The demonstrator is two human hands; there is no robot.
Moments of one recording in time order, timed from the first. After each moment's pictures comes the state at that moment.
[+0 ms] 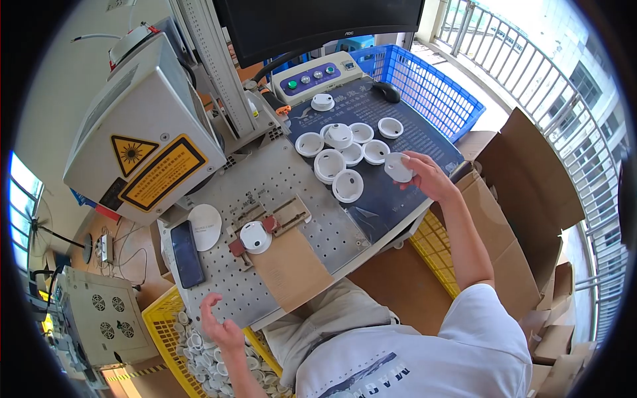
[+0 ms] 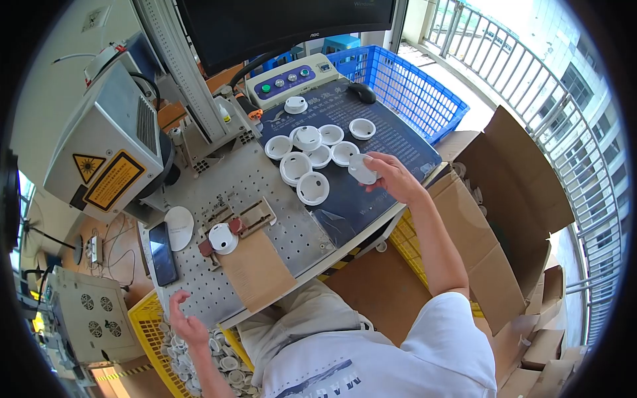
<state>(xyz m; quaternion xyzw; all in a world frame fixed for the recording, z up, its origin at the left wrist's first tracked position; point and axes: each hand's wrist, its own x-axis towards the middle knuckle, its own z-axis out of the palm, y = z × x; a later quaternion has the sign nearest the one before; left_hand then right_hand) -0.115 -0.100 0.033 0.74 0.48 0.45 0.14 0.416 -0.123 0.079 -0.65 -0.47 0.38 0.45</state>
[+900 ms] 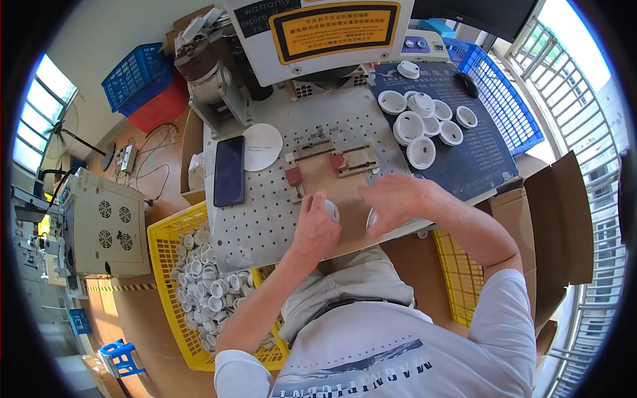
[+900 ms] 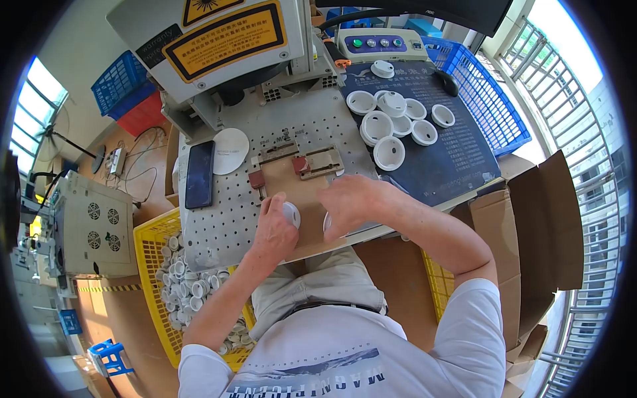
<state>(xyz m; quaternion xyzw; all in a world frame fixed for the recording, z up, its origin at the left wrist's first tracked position) -0.021 -0.075 0.013 0.94 0.33 0.10 0.02 0.189 -0.062 0.117 -0.50 -0.81 0.26 -0.18</state>
